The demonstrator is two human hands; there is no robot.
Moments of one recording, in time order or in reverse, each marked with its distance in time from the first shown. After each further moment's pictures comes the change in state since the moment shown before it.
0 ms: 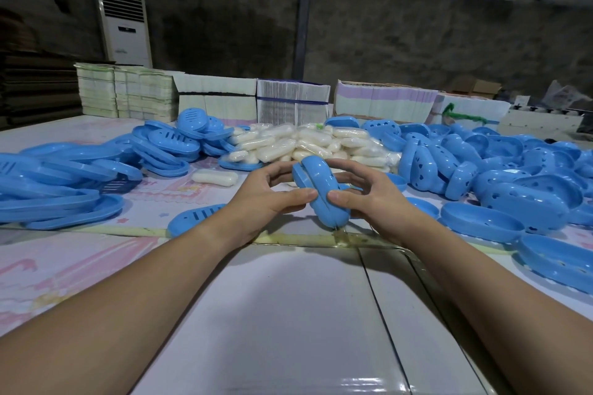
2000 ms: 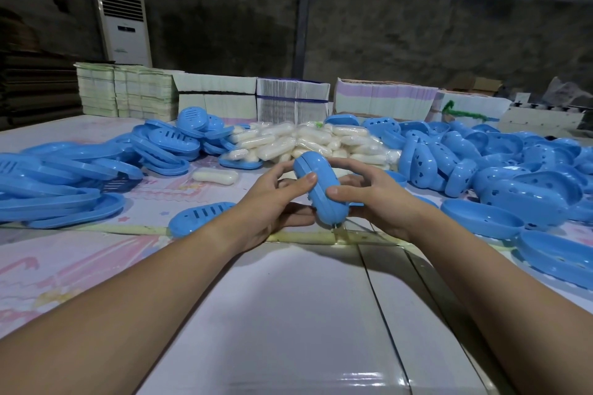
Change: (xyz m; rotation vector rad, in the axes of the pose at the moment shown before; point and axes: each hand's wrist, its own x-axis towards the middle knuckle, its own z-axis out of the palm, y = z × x) left_hand -0.008 0.008 0.013 -0.143 -0.017 -0.225; right_hand -0.001 -0.012 0.001 0.124 -0.052 0.109
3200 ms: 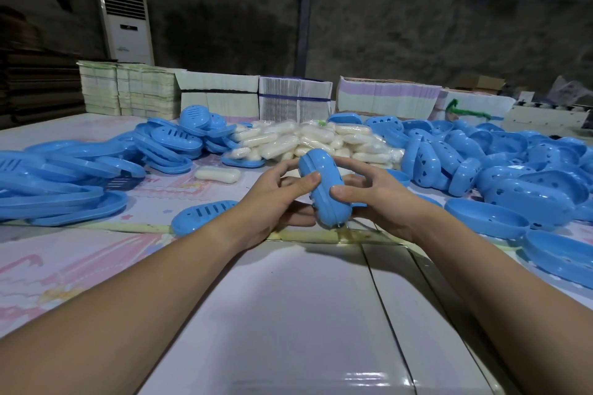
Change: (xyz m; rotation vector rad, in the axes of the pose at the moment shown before) left_hand 0.000 0.000 -0.001 0.065 0.000 0.029; right_hand 0.000 0.000 0.001 0.051 -0.016 0.033
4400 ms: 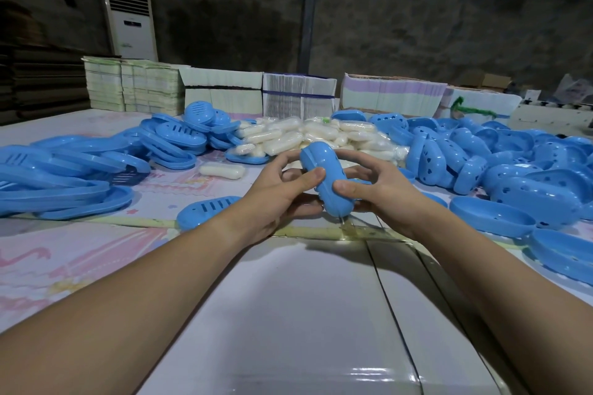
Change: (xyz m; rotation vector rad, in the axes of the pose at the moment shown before) left_hand -0.001 0.001 0.001 -0.085 0.024 0.040; right_hand 0.002 0.002 0.003 -0.094 0.053 -0.099
